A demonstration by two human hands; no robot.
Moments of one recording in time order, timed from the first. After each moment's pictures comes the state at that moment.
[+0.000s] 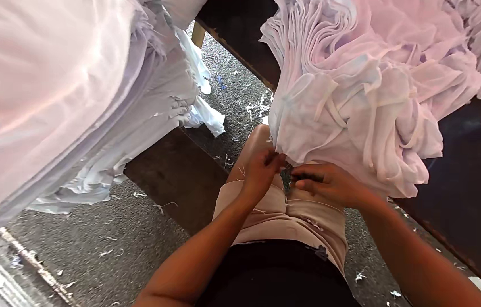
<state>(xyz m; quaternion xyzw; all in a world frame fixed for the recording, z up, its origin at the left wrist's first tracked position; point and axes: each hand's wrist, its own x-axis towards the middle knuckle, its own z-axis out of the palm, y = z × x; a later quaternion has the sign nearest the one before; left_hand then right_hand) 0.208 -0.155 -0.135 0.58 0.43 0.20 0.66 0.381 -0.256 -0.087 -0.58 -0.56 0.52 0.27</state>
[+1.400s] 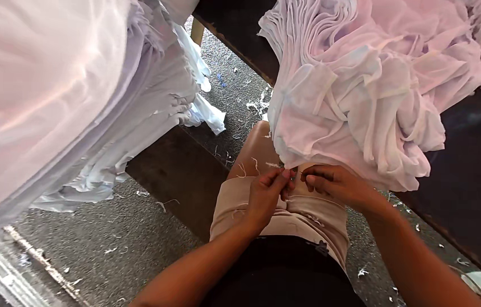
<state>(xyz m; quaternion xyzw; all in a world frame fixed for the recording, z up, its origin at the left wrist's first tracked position) 0.190 -0.206 -0.125 0.45 0.37 0.27 0.77 0.384 -0.280 -0.093 -0.63 -0.44 0.57 0.29</state>
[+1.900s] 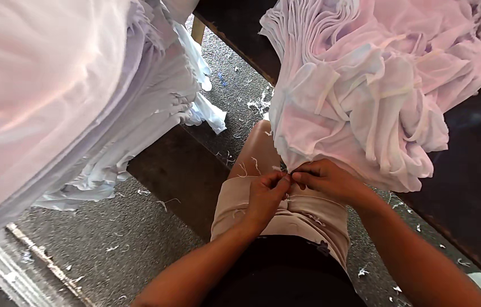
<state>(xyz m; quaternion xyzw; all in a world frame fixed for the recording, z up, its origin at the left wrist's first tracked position) 0.187 -0.206 -0.124 0.49 0.39 0.27 0.73 0.371 -0.253 -0.086 -0.62 -0.48 0.57 0.26</state>
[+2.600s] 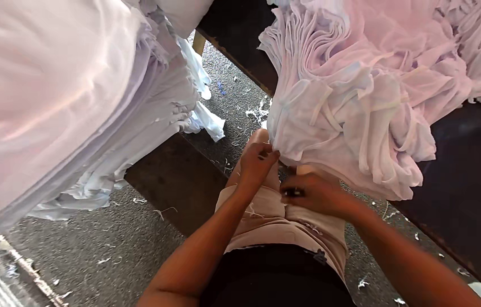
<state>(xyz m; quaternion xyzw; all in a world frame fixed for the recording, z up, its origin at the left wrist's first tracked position) 0.214 -0.133 -0.137 0.65 0.46 0.20 0.57 0.362 -0.250 -0.098 -0.57 -0.66 0.46 0.17</state>
